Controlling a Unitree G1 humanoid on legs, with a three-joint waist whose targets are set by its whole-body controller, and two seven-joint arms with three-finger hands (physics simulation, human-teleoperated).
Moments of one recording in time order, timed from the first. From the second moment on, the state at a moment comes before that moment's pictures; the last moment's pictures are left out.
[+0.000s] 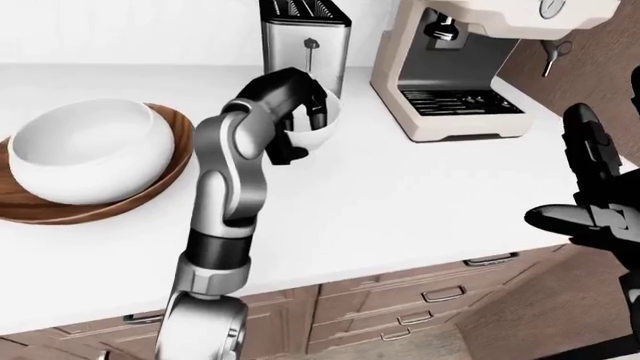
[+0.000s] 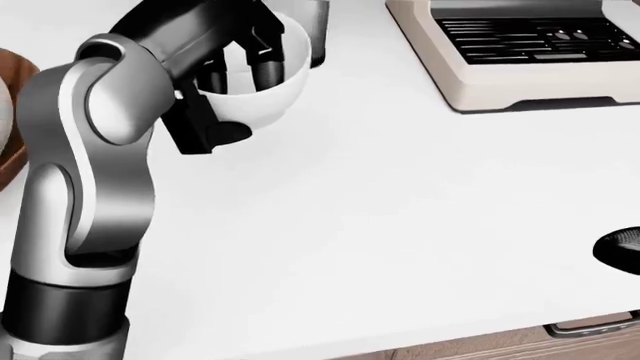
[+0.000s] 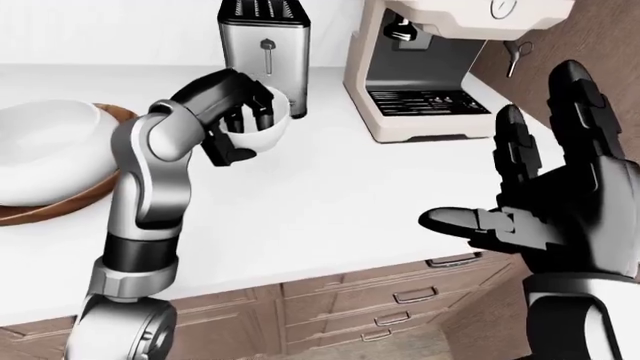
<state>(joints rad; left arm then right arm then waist) -0.93 0.12 -0.03 0.07 1.03 0.28 -0.76 -0.14 -0.49 -0.66 -0.98 1.13 0.81 -0.52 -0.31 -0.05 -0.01</state>
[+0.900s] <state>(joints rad) -1.13 0.27 0.04 0.16 0.90 0.35 -0.71 -0.14 -0.50 -0.64 -1.00 1.14 0.82 -0.54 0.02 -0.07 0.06</state>
